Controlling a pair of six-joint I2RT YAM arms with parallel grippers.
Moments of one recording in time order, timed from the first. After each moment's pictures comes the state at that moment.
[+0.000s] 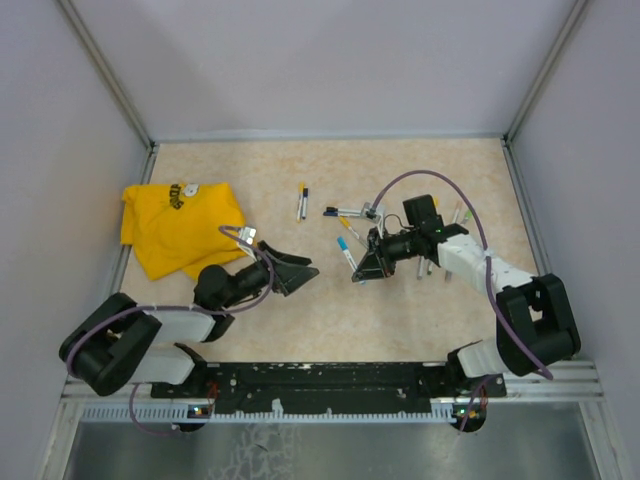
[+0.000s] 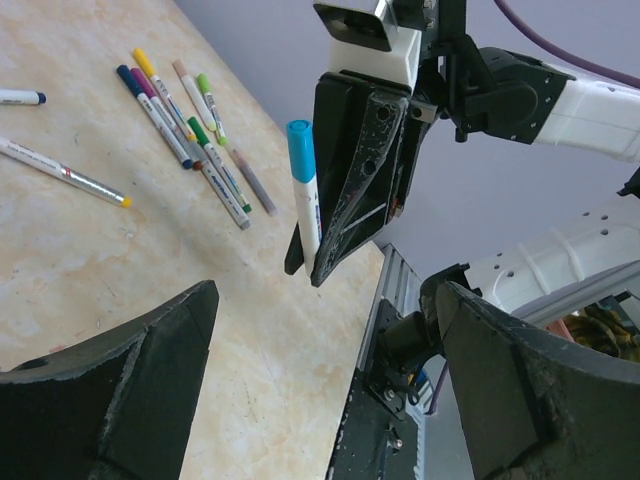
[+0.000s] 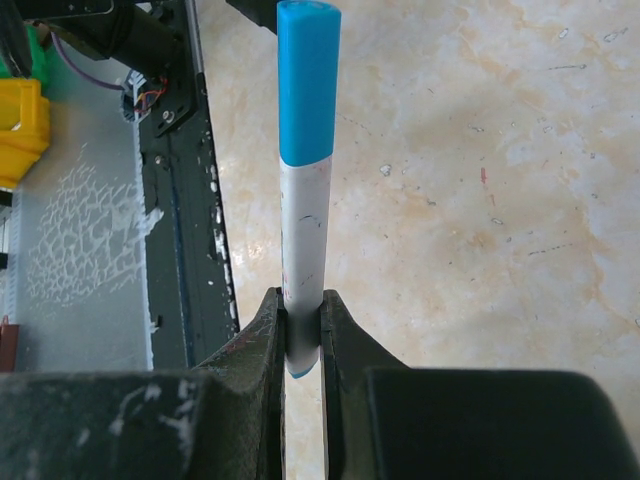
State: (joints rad) left arm -0.63 1.35 0.18 1.38 0.43 -0.91; right arm 0.35 1.40 0.84 -0.38 -1.06 -0.24
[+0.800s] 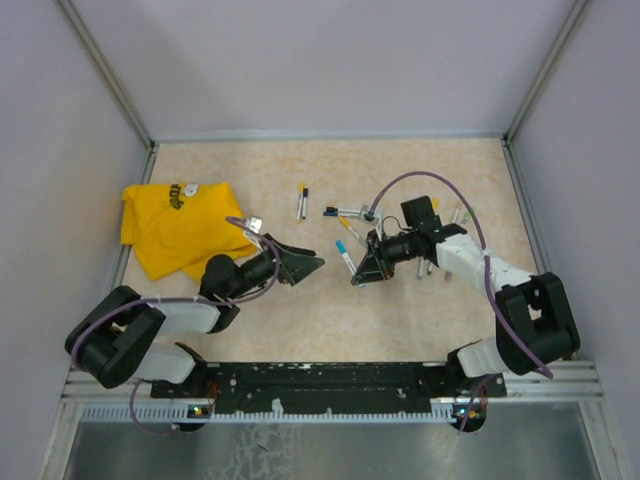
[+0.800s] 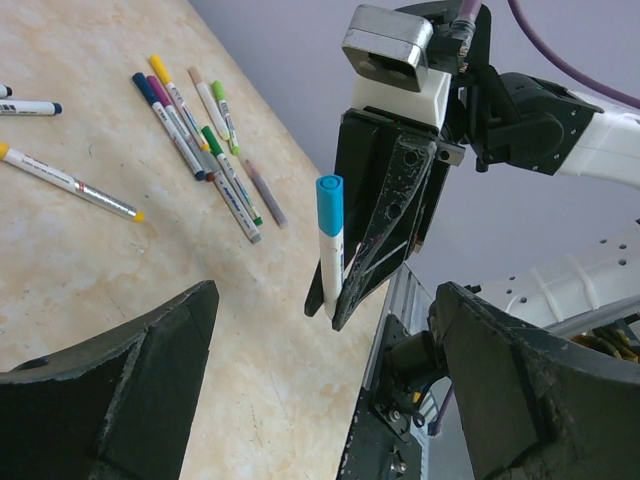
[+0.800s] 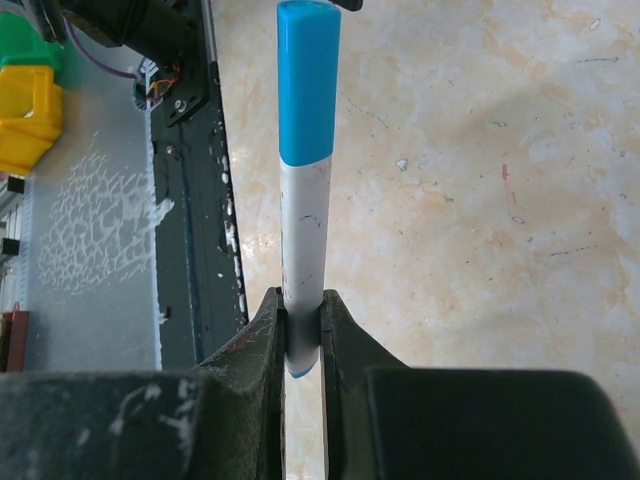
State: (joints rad) left arm -0.64 1.36 0.27 1.27 0.39 -0.89; right arm 0.37 1.40 0.84 -0.41 -1.08 -0.27
